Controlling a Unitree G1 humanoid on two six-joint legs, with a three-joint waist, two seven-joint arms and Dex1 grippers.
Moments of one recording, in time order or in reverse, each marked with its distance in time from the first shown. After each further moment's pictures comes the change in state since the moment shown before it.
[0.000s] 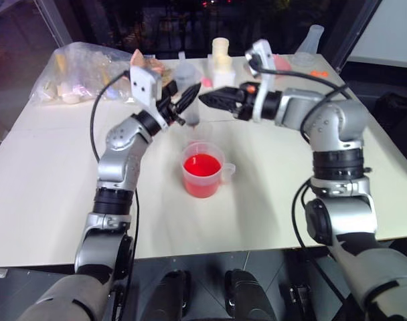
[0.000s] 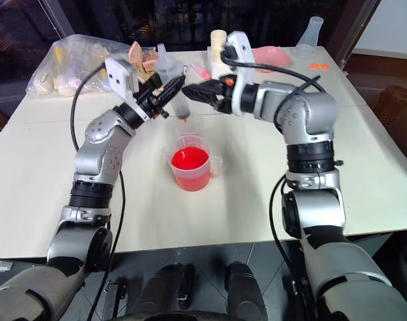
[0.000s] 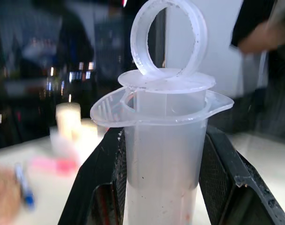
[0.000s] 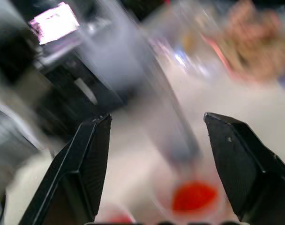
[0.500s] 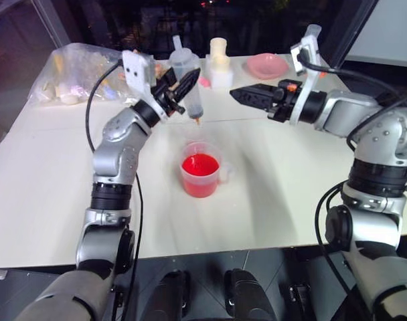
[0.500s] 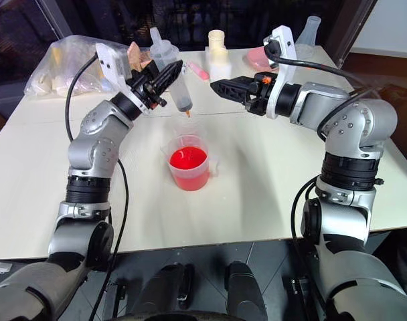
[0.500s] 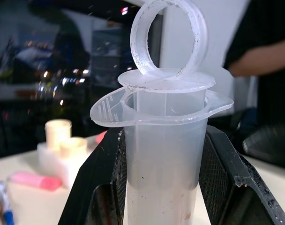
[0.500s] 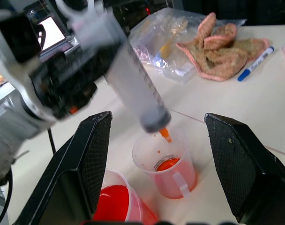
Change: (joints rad) left arm -0.071 0.007 0.081 -0.041 -0.141 0.275 0.115; right arm 0.074 -0.081 -0.168 -0.222 0.147 0.165 -0.107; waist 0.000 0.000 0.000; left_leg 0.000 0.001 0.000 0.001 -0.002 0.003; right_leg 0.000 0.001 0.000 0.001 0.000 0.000
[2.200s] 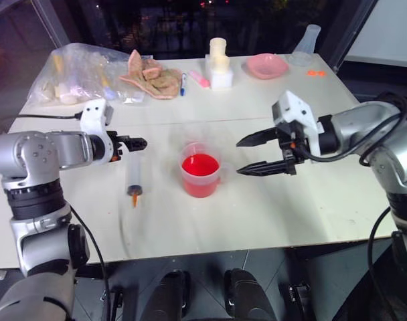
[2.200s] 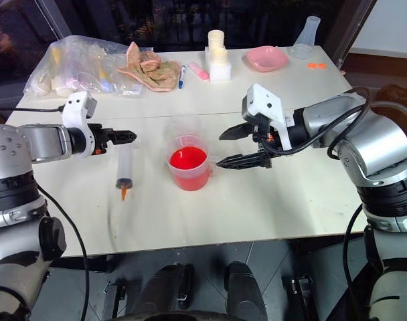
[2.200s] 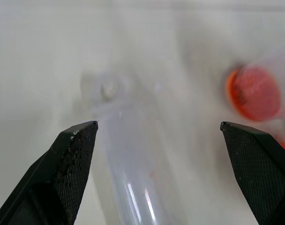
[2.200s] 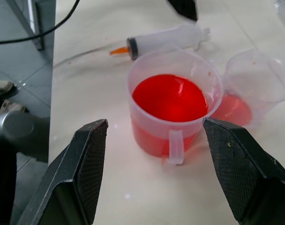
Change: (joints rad) left arm 0.105 0.361 0.193 -0.287 -0.206 1.212 0.387; right arm 0.139 -0.451 0.443 -0.224 -0.155 -0.433 0.693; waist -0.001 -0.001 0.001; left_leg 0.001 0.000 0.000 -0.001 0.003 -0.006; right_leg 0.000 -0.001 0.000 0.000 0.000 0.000
